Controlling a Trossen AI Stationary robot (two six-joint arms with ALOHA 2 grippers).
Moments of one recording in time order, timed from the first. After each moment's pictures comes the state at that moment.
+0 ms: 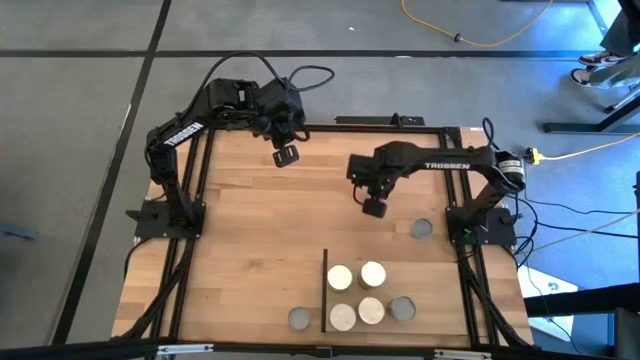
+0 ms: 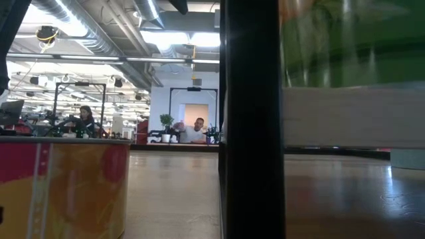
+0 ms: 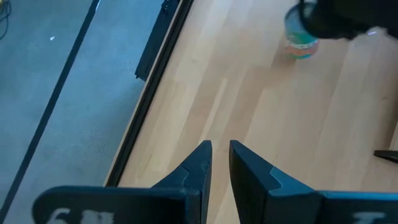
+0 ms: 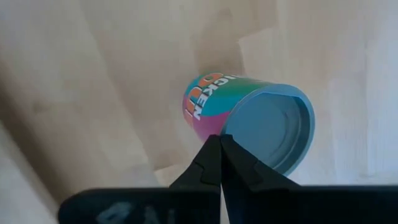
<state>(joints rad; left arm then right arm) 0.27 1.79 2.36 -1.54 -0.22 -0.02 -0.14 1.69 1.43 -1.25 0.08 0.15</state>
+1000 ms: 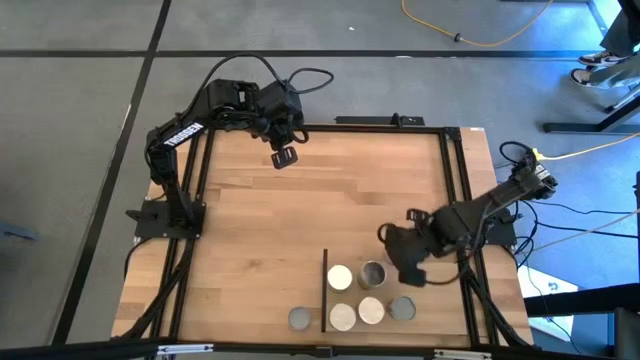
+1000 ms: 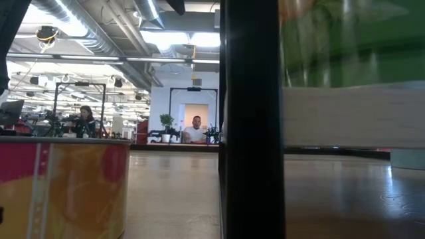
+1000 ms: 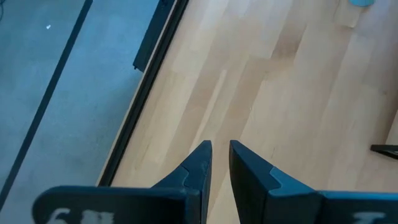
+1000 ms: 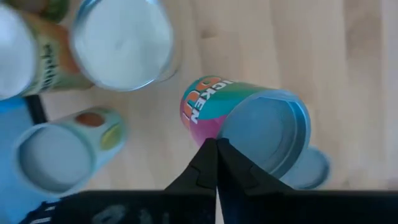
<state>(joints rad) 0.26 1.79 2.36 -1.57 -0.21 -0.05 0.52 1.50 1.43 -1.34 0.09 0.72</state>
